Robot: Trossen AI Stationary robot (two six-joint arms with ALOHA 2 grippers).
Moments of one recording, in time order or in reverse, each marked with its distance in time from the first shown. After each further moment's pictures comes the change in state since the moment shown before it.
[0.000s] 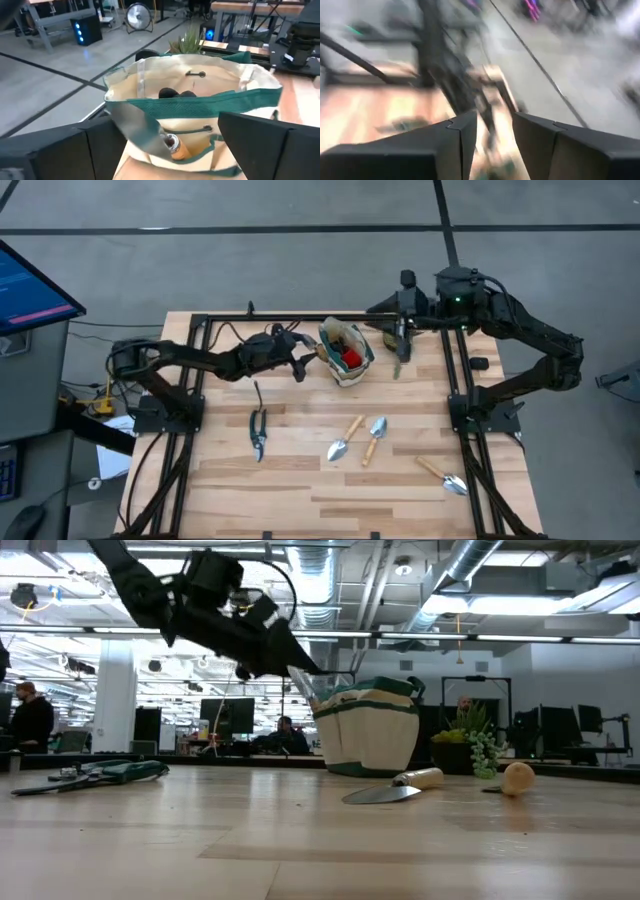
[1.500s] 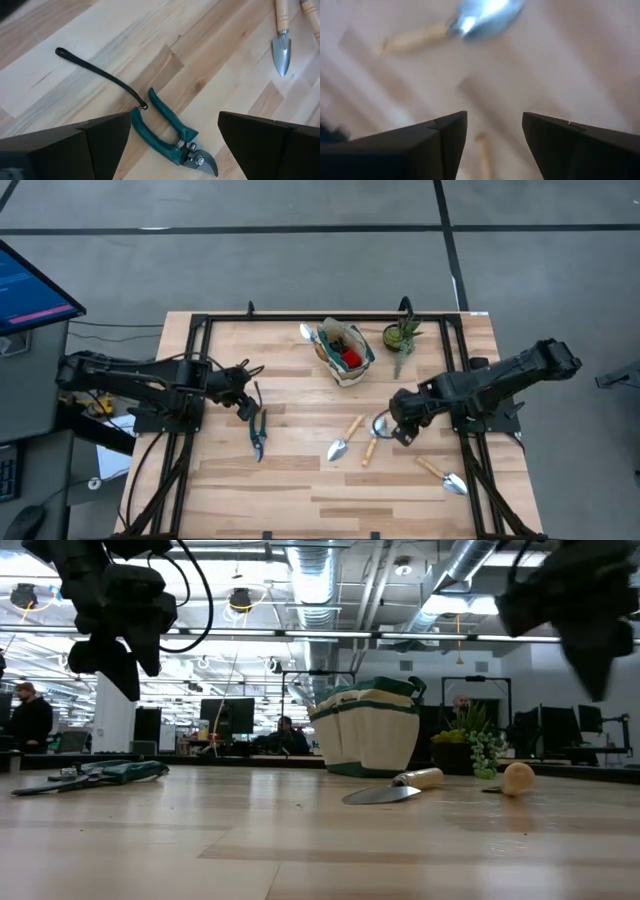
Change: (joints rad) left arm -0.322 -0.592 0.000 -1.390 0.103 -0.844; right arm 0.474 0.000 -0.787 -0.260 -0.125 1.195
